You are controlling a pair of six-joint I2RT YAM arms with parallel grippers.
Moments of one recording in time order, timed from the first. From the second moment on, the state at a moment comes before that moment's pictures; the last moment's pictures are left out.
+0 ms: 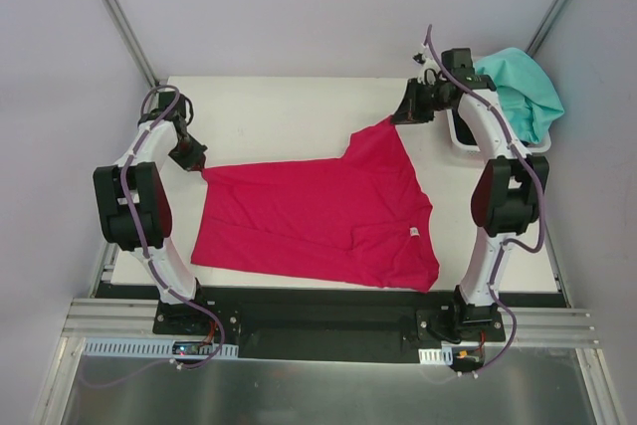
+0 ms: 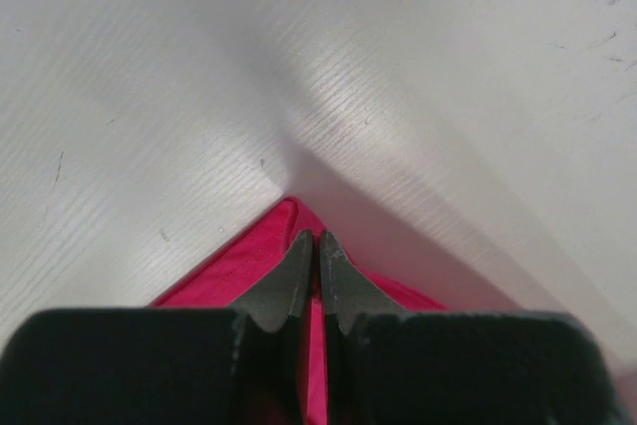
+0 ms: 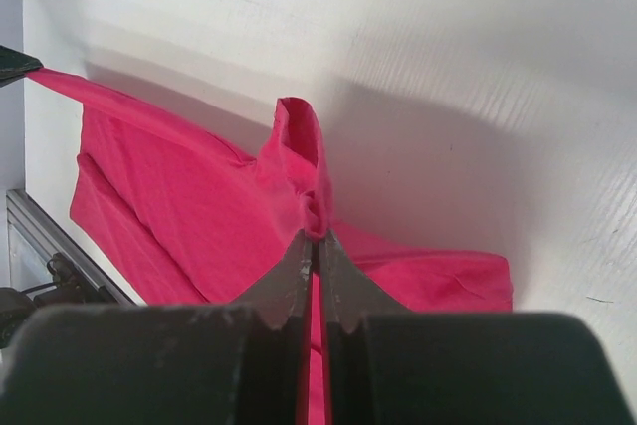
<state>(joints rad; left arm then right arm) 0.13 1.80 1.36 -0.77 -0.06 -0.74 0.11 2.00 1.87 -0.81 -0.62 0.12</state>
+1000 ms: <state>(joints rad) 0.13 1.80 1.31 -0.77 -0.05 -0.74 0.11 1.68 1.58 -0.81 -0.59 0.14</state>
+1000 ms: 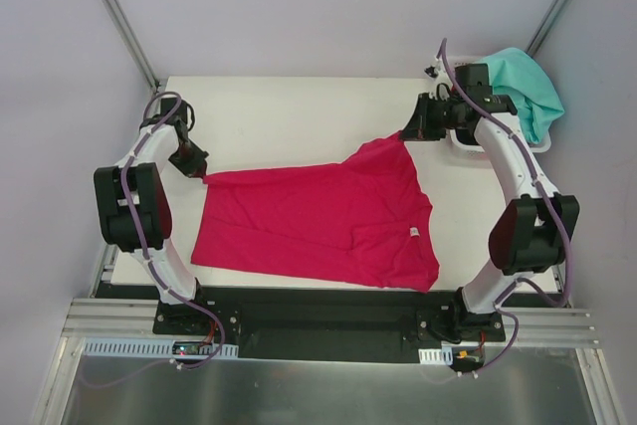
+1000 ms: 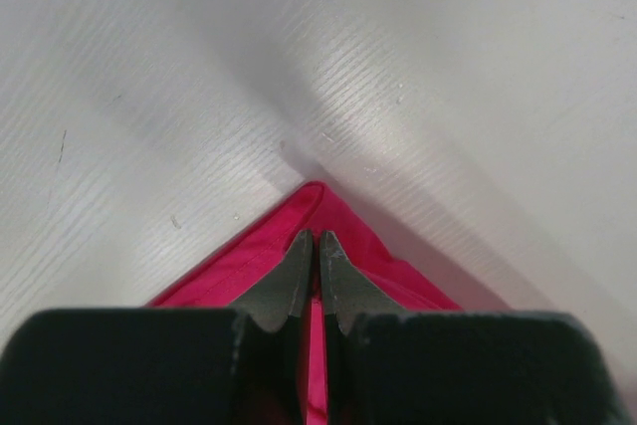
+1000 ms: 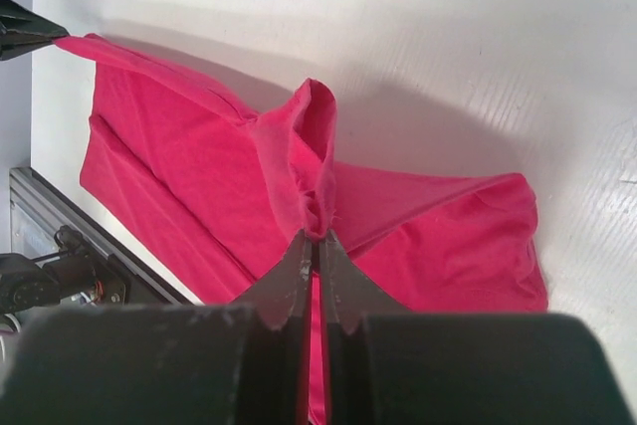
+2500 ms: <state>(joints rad) 0.13 1.57 1.17 -0.78 -0.03 -0.72 0.30 1.36 1.30 -0.93 -0.44 0.14</state>
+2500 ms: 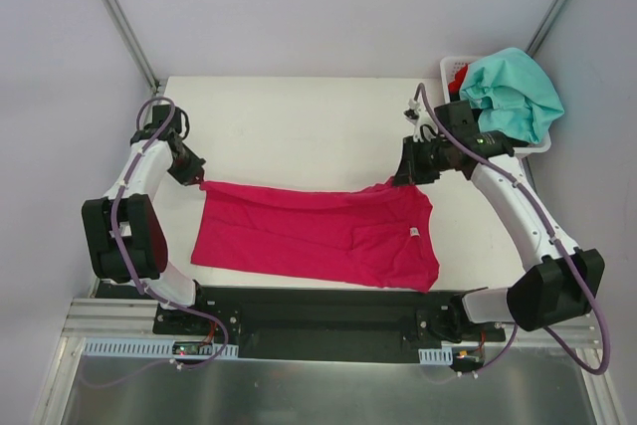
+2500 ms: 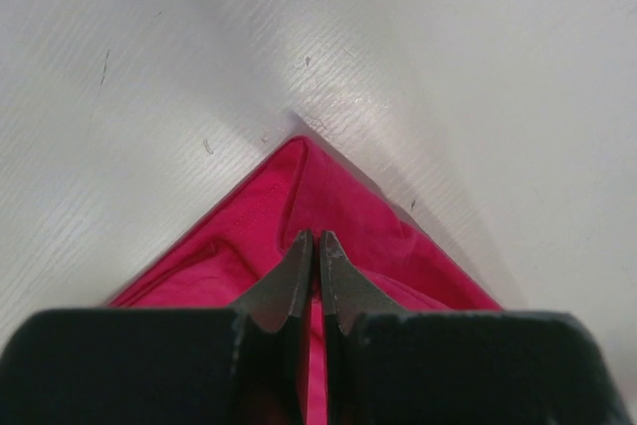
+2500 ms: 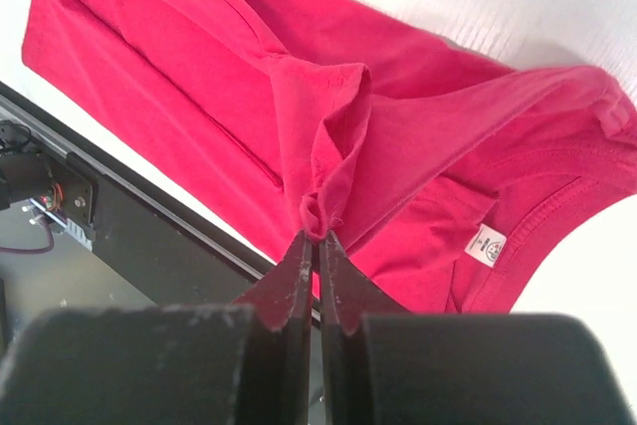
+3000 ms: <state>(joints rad) 0.13 1.57 1.13 -0.78 -0.03 -0.72 0.35 1.34 1.16 -0.96 -0.38 0.16</state>
